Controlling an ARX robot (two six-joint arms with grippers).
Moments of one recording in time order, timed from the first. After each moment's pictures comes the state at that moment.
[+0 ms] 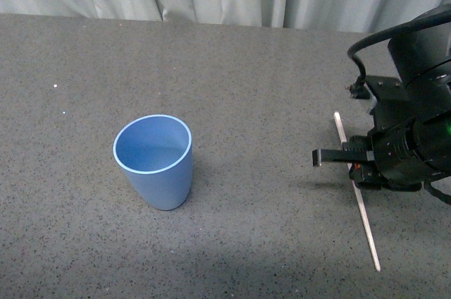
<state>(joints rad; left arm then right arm) 0.00 0.00 0.02 0.00 0.00 0.00 0.28 2.03 0.86 0.08 0.02 0.25</state>
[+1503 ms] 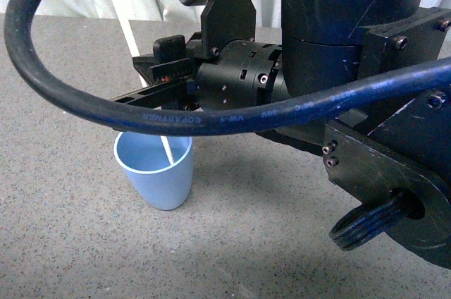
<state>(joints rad) 0.00 0.00 0.02 0.00 0.00 0.00 0.61 2.11 0.86 1.06 -0.43 0.19</state>
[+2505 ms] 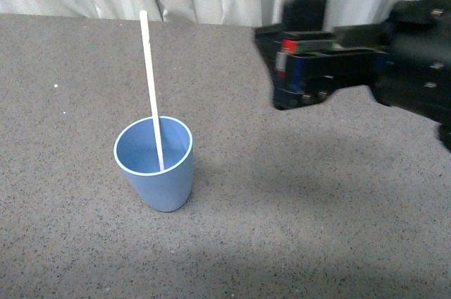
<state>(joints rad) 0.00 0.00 0.02 0.00 0.00 0.00 0.43 1.64 0.48 0.90 -0.15 0.18</state>
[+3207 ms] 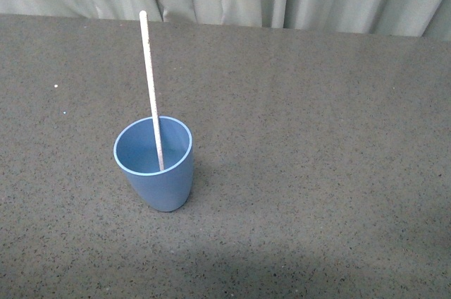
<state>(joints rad) 0.00 0.00 0.02 0.00 0.00 0.00 0.13 0.91 0.04 0.86 0.13 0.00</state>
